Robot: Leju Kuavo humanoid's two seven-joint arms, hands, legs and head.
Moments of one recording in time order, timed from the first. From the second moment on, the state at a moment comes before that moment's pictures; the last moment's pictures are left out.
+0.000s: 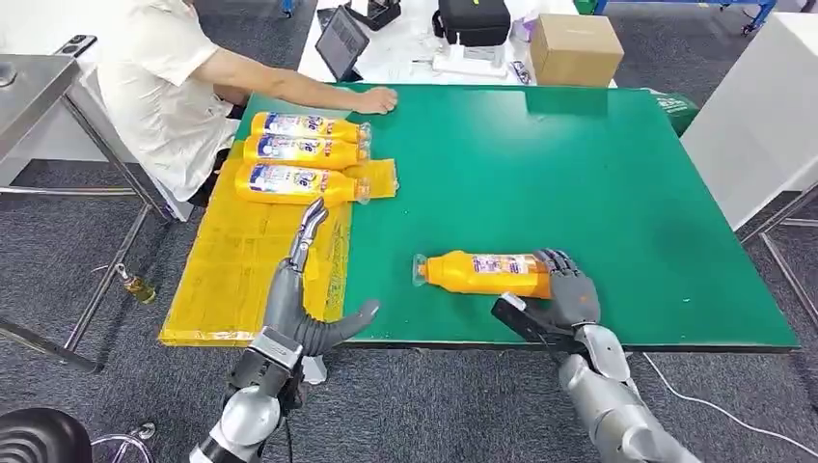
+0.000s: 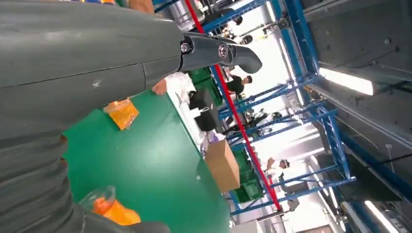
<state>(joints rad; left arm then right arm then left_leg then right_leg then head) -0.16 -0.08 -0.54 -1.52 -0.27 0.40 -0.47 -0.49 -0.08 -0.04 -0.43 1.21 -0.58 -0.42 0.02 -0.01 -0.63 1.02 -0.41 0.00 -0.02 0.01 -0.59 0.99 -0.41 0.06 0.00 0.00</state>
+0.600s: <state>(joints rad) -0.16 -0.09 -0.53 -1.51 -0.14 0.38 -0.49 -0.47 -0.09 -0.07 -0.40 0.94 -0.56 -0.62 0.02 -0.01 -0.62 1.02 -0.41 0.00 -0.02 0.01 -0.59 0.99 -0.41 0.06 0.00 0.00</state>
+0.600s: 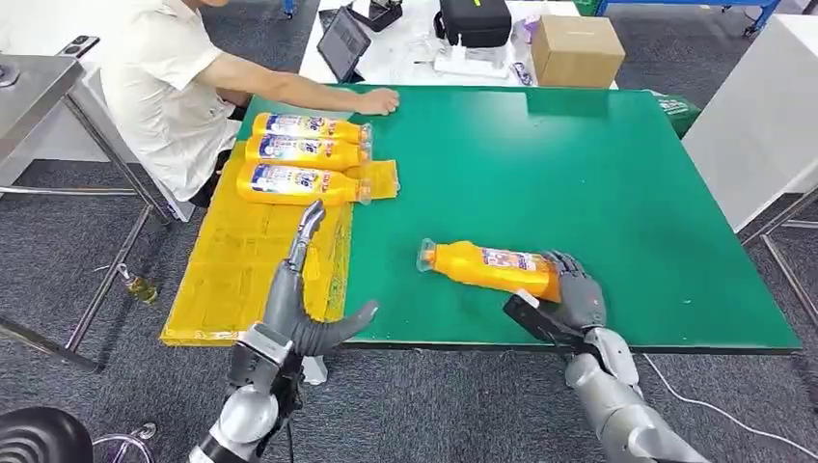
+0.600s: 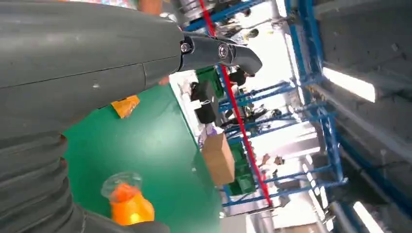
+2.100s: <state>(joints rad) -0.09 -0.15 -0.57 -1.42 0.30 0.22 -0.35 -0.14 0.17 0.50 -1.05 0.28 -0.15 -0.70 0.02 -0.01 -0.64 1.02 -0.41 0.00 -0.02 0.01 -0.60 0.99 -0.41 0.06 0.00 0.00</state>
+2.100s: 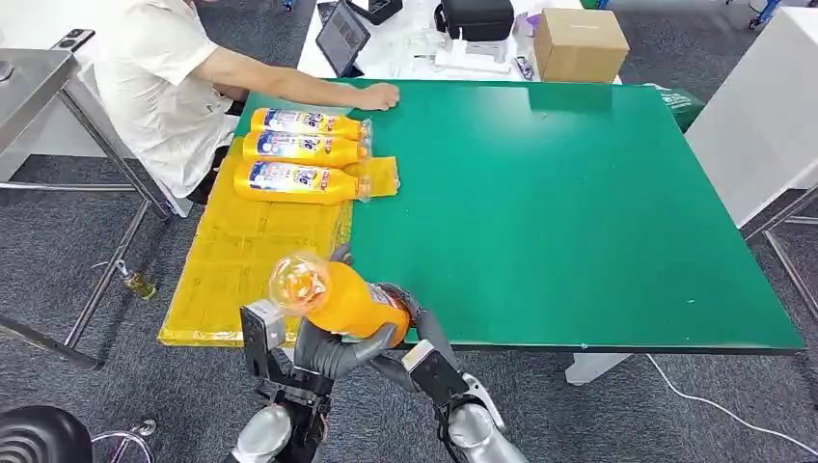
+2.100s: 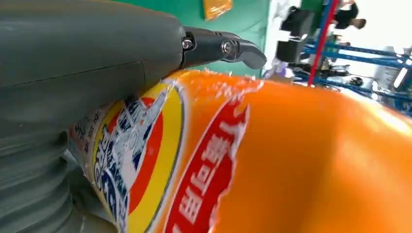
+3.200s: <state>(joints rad) -0.07 -0.13 -0.50 -1.52 0.41 0.23 -0.38 -0.17 0.15 0.60 -0.87 0.38 -0.45 -0.70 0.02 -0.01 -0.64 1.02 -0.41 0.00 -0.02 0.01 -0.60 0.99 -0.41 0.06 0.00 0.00</state>
